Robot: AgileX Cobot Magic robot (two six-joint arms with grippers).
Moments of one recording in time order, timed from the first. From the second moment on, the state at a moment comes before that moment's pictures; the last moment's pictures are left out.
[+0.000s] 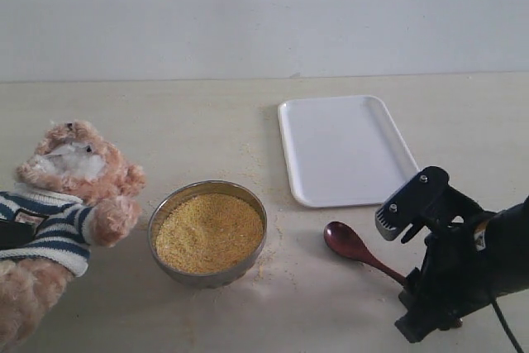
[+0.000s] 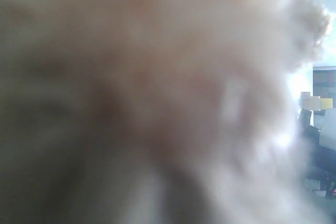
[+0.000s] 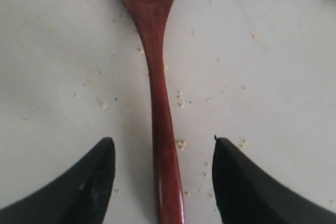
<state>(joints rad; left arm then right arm) 0.60 1.66 -0.50 -1.22 1.13 1.29 0.49 1.54 -0.50 0.09 0.20 -0.37</state>
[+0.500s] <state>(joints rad) 0.60 1.66 -0.50 -1.22 1.13 1.29 0.49 1.60 -0.51 0.10 0.26 -0.34</state>
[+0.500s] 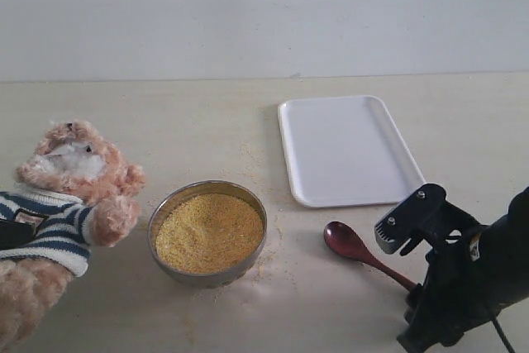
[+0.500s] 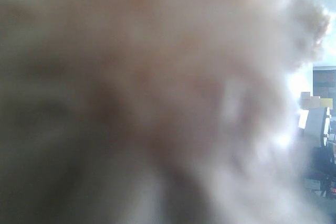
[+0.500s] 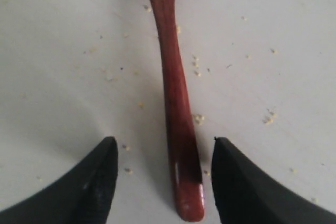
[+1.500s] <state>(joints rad) 0.60 1.66 -0.50 -1.22 1.13 1.29 0.51 1.29 -0.63 0.03 0.53 -0.30</state>
